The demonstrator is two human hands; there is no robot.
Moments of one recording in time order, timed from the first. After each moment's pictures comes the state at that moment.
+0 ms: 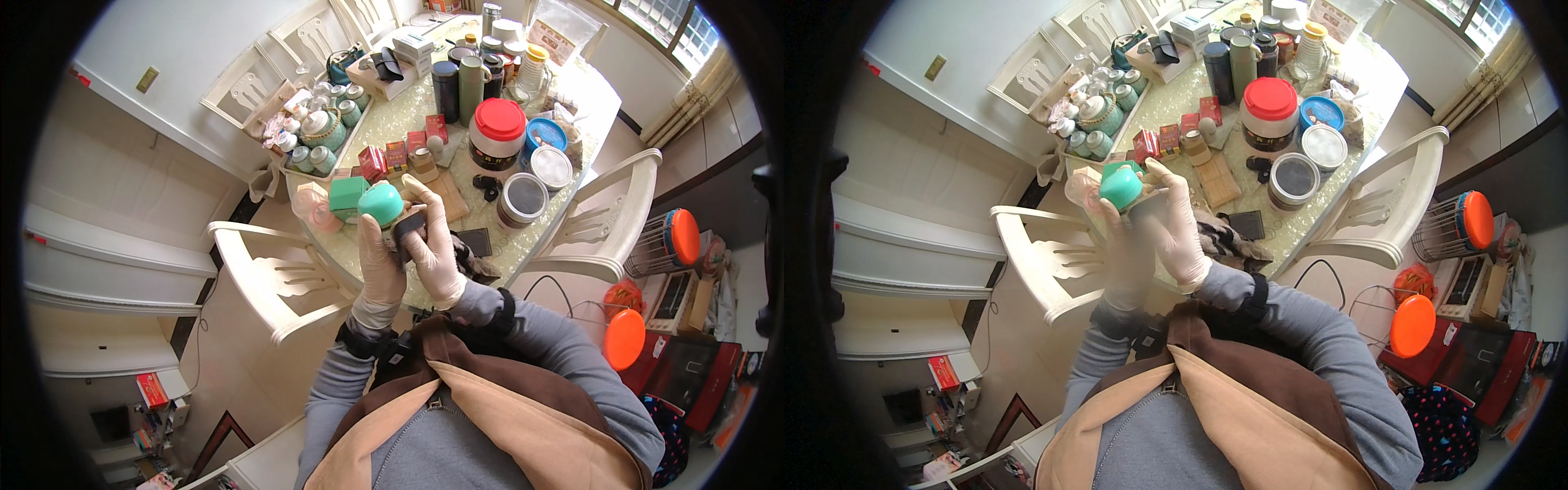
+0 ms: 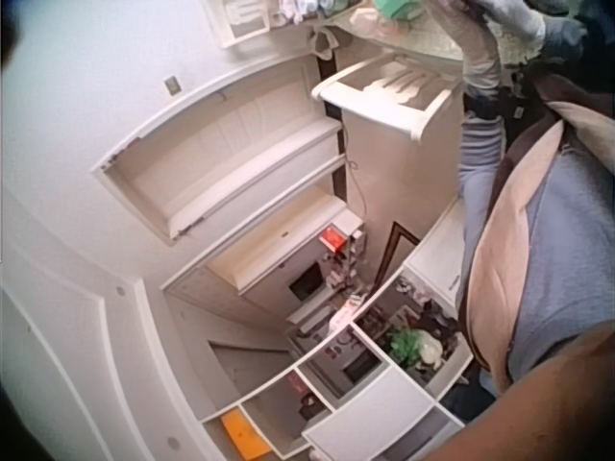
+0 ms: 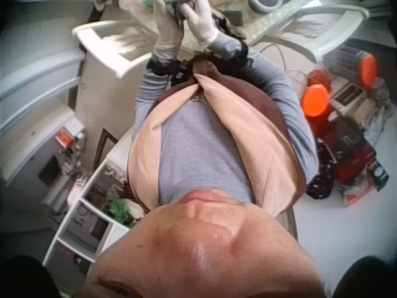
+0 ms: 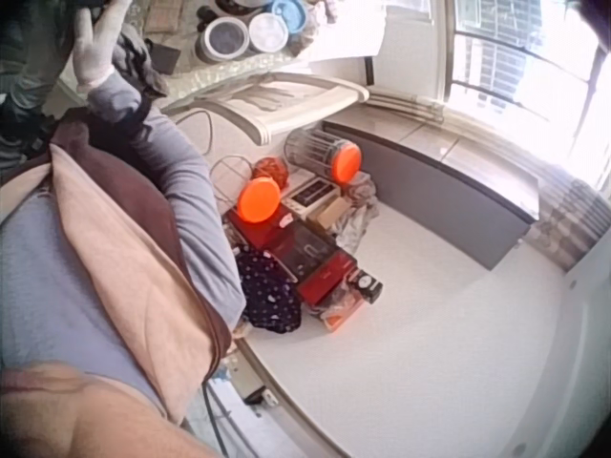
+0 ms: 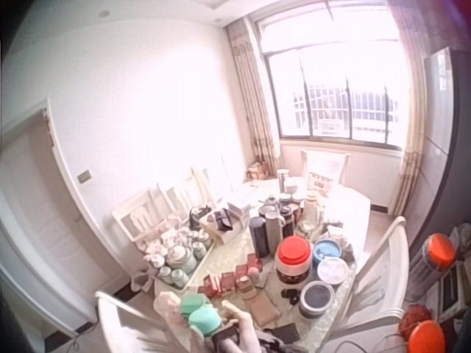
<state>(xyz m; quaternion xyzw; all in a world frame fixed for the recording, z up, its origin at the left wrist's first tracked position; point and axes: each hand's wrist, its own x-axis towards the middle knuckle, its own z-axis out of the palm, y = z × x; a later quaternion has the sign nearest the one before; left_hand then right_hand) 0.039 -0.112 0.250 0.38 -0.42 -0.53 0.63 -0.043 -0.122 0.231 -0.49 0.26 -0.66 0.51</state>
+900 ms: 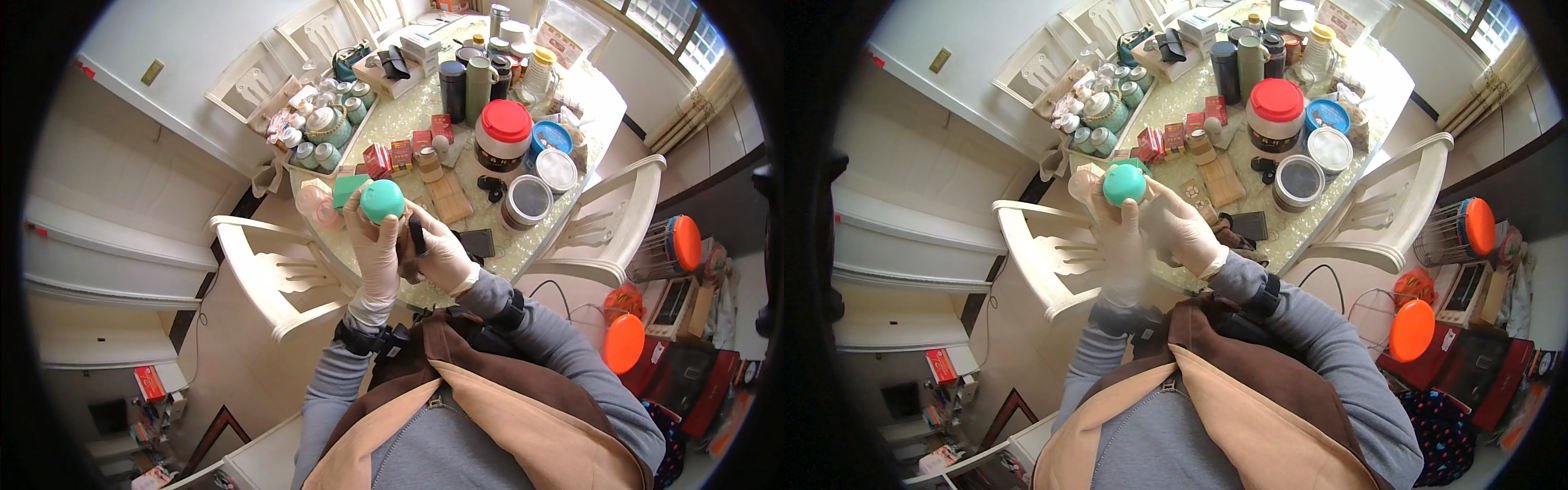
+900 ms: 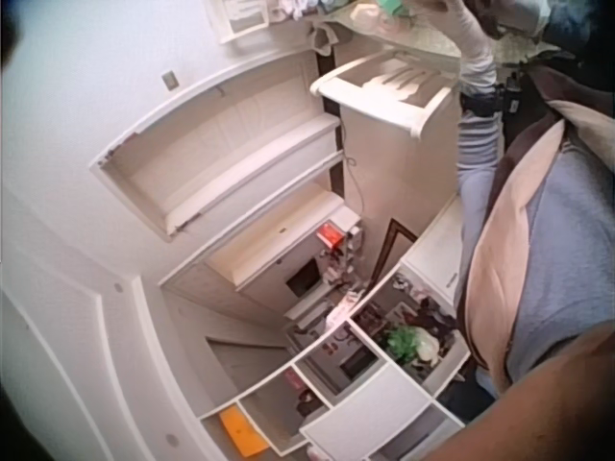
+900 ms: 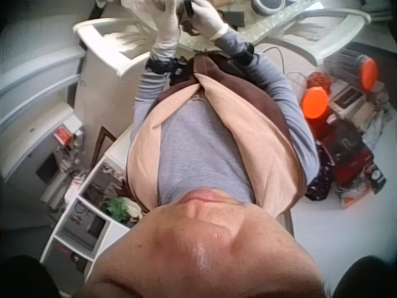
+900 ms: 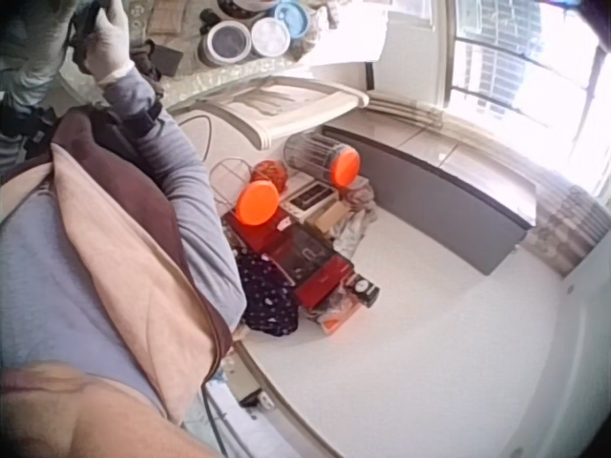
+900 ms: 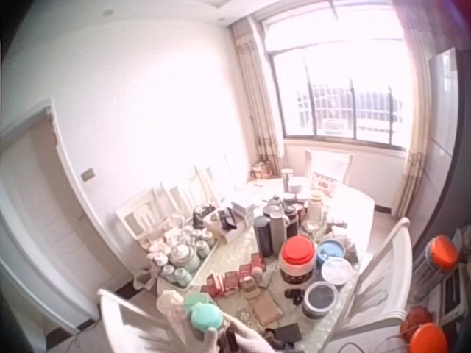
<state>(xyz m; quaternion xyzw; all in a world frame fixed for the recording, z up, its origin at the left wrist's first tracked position) 0.052 -0.120 0.238 0.49 -0.47 -0.38 0.63 -0.053 -0.135 0.199 -0.24 0.08 -0.51 0.82</state>
